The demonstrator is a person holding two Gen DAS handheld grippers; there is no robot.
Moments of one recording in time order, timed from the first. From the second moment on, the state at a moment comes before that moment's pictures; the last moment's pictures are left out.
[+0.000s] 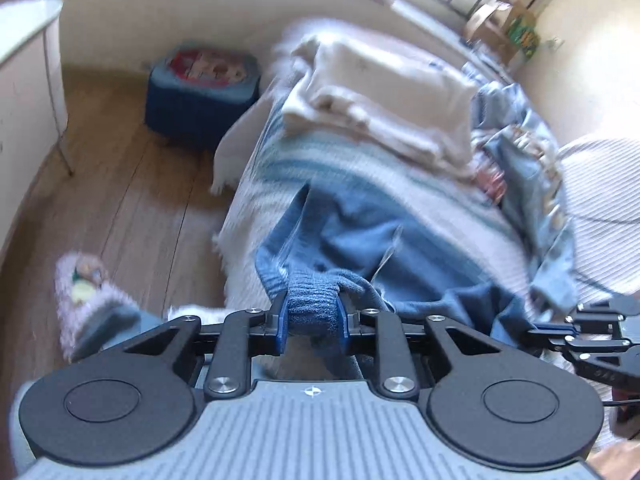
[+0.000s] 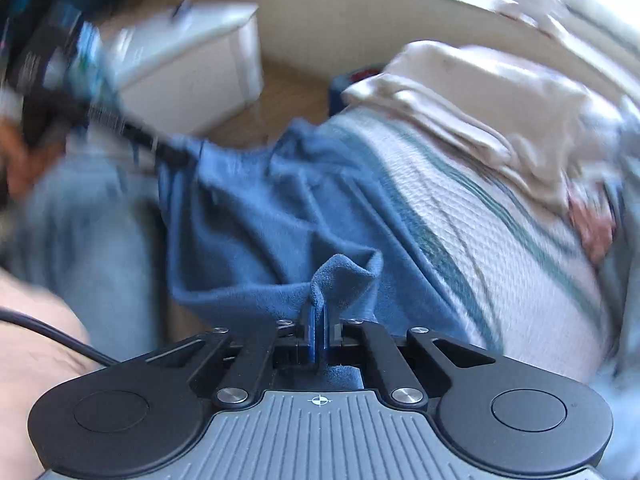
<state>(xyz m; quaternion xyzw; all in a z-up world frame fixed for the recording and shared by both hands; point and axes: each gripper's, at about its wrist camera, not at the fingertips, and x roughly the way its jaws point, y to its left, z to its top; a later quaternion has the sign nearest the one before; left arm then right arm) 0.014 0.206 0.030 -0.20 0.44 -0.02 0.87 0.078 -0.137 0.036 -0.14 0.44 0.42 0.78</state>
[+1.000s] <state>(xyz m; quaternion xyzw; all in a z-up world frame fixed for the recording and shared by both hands) 0.138 0.161 0.025 -0.10 0.46 -0.03 0.88 0.121 -0.206 -0.004 0.05 0.49 0.27 0.83</state>
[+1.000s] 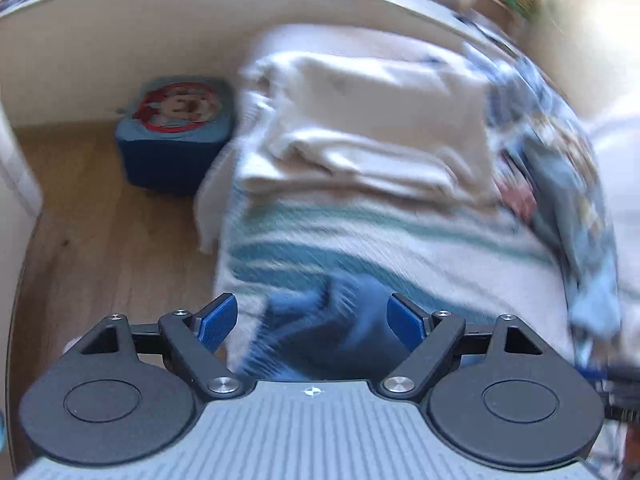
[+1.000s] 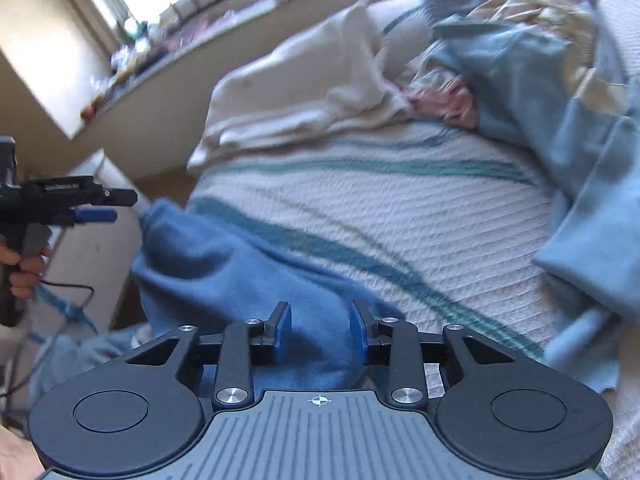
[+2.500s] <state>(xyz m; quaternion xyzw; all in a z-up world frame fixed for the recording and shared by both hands) 0.076 0.191 0.005 -0.16 0.47 0.01 0.87 0.082 -0.245 -0.037 0.20 0.52 0.22 0.80</state>
